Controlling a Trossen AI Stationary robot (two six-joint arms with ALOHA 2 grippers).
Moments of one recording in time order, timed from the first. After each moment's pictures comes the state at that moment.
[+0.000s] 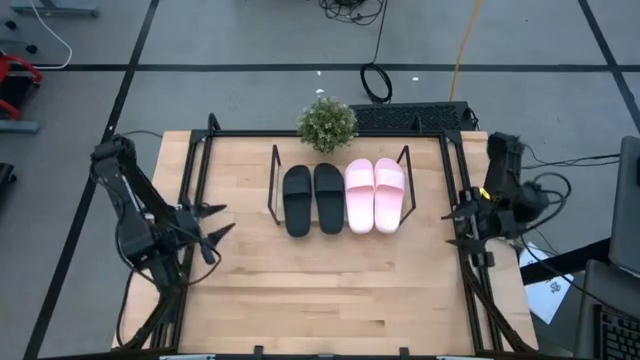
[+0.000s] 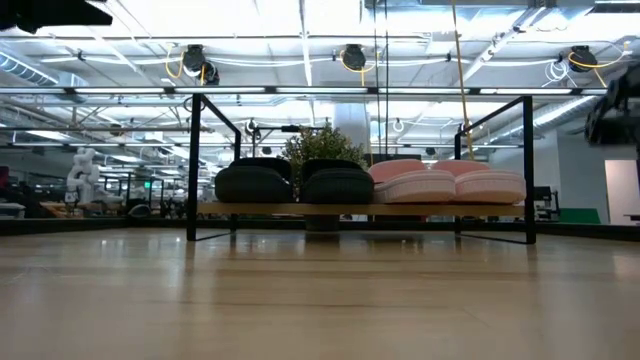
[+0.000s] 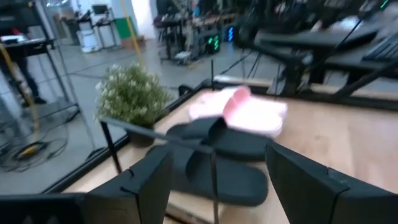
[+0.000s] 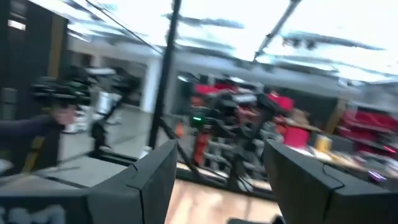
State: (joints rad) left arm -1.07 1.05 0.81 -1.43 -1.38 -1.63; right arm 1.24 0.24 0.28 0.47 1.02 -0.61
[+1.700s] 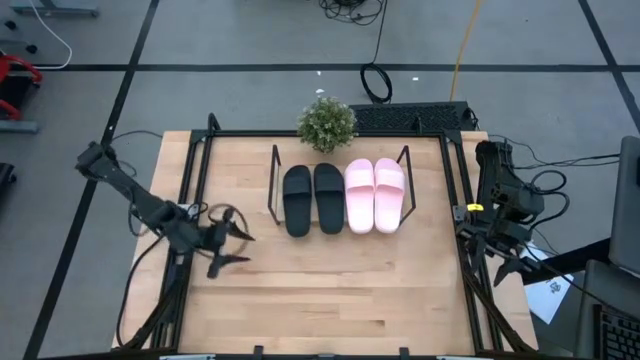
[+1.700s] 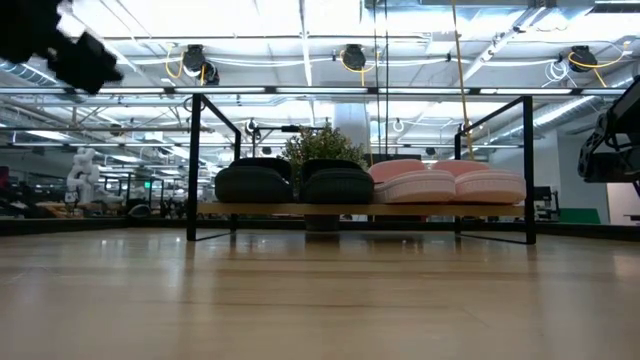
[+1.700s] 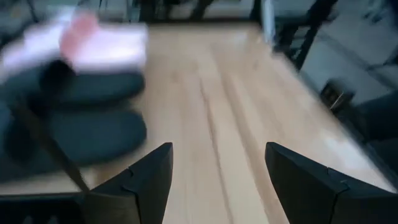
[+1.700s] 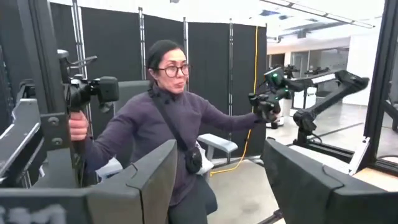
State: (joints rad) left arm -0.65 0.65 0.38 -0.17 -0.42 -0.28; right arm 1.28 0.00 0.30 -0.12 0.26 -0.01
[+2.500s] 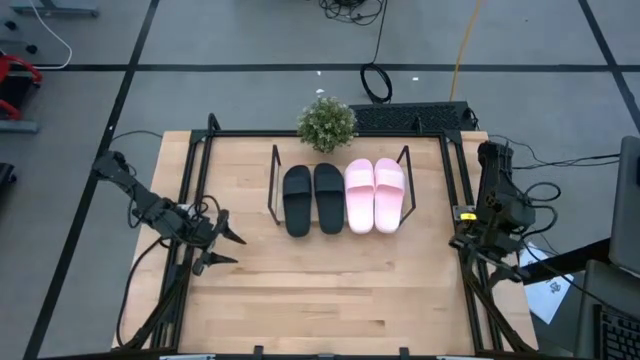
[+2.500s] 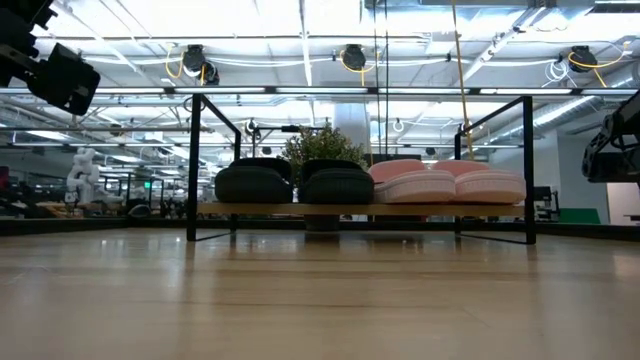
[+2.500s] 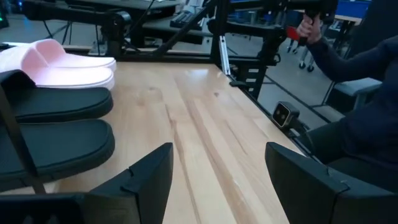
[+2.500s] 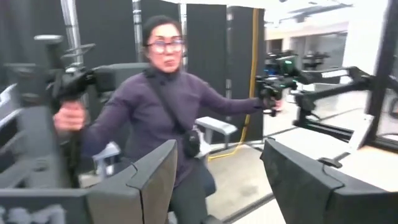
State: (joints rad) left arm -0.67 0.25 0.12 -0.06 -0.31 -0.21; right arm 1.25 0.00 0.19 -0.07 0.23 0.02
